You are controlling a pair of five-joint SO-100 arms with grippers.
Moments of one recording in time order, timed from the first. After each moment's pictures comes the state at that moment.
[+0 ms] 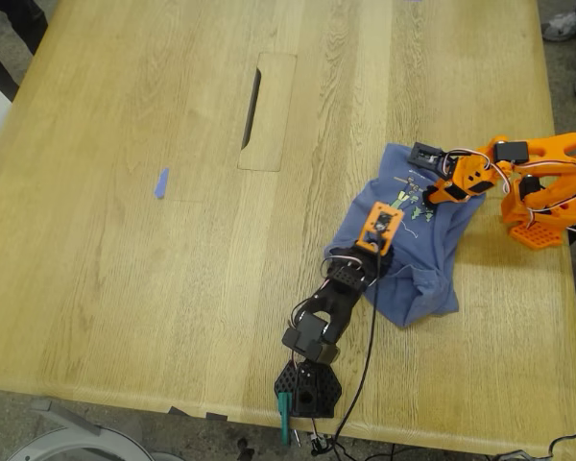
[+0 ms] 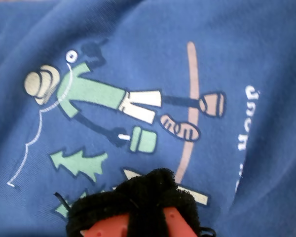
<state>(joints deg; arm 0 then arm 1) 26.7 110.9 147.6 0.3 -89.1 -3.8 144.0 145.4 49.1 -73.0</state>
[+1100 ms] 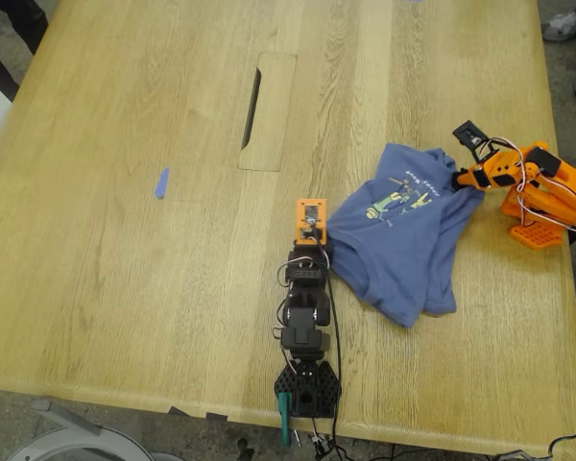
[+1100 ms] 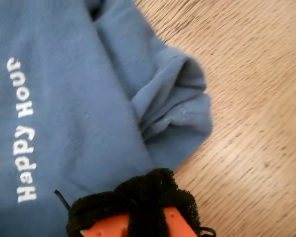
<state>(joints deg) -2.6 108.0 150.8 -6.9 -88.2 26.4 192.9 171.7 65.3 -75.4</state>
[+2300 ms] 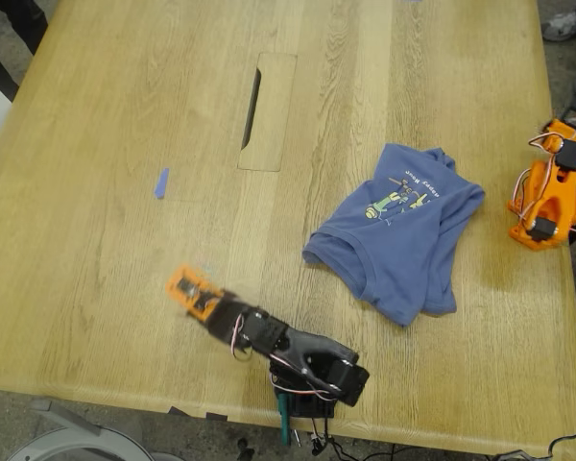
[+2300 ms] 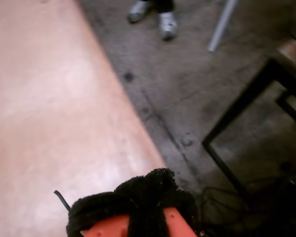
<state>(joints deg) -68.1 162.7 164.1 30.0 -85.1 109.2 194.2 172.4 54.1 -81.3</state>
